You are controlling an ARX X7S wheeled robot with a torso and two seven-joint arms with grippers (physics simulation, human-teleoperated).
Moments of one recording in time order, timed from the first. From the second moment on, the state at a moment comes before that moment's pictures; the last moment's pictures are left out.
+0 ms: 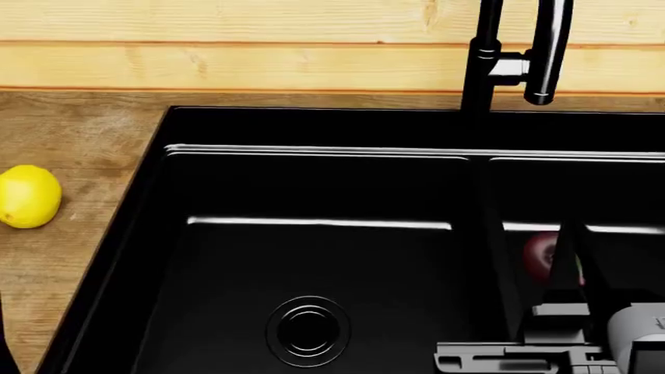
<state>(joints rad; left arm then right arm) -0.06 -0.45 -0.24 0.79 -0.60 -0.90 -0.32 0.18 0.57 0.17 -0.95 0.75 0.82 0.45</state>
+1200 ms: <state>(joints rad) -0.01 -0.47 -0.33 0.80 -0.66 -0.89 -0.33 0.67 0.20 -0.39 -0.04 0.72 0.84 0.23</state>
